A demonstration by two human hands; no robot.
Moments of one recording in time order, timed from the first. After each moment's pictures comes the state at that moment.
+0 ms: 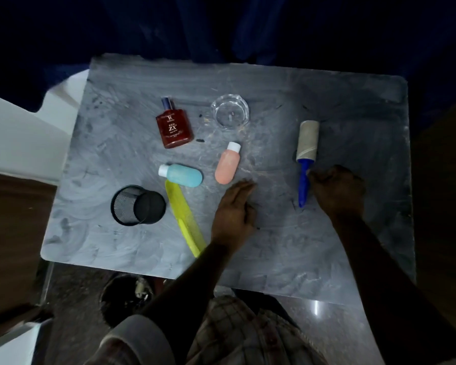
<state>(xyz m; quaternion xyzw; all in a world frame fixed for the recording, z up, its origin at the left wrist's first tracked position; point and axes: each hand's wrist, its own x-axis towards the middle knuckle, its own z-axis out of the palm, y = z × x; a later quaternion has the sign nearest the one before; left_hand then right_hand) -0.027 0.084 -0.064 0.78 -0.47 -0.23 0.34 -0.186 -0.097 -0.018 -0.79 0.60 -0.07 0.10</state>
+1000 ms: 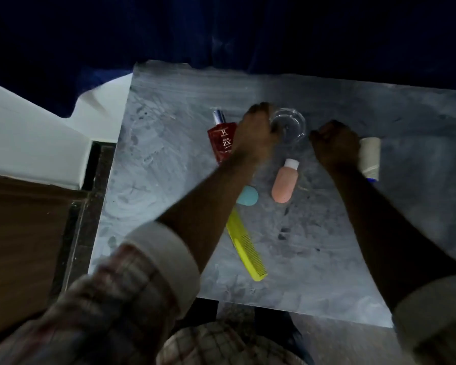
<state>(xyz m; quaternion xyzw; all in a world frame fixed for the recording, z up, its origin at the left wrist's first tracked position) 0.176 -0.042 0.006 0.81 -0.46 -0.22 0.29 0.013 -0.123 -0.003 -0.73 0.63 -0.10 0.25</state>
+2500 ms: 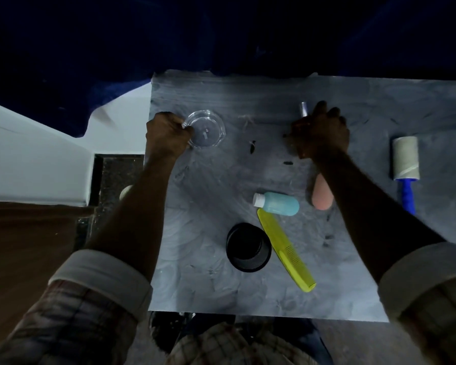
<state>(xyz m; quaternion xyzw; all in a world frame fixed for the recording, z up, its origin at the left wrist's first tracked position) 0.408 0.063 -0.030 0.89 -0.22 -0.23 0.32 0.133 -0.104 -0.011 -0.74 0.65 0.02 0.16</state>
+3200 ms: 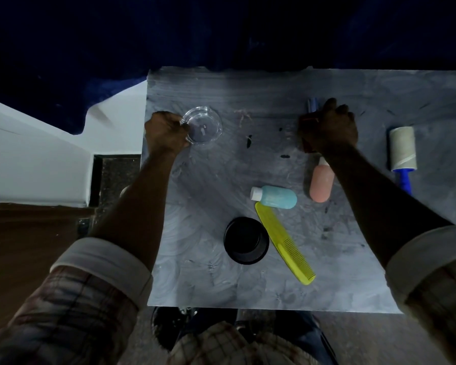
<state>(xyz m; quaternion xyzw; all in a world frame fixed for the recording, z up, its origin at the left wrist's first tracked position) 0.420 0.062 -0.066 0.87 -0.17 -0.28 0.38 0.104 -0.112 -0.022 -0.75 0.65 0.00 0.15</state>
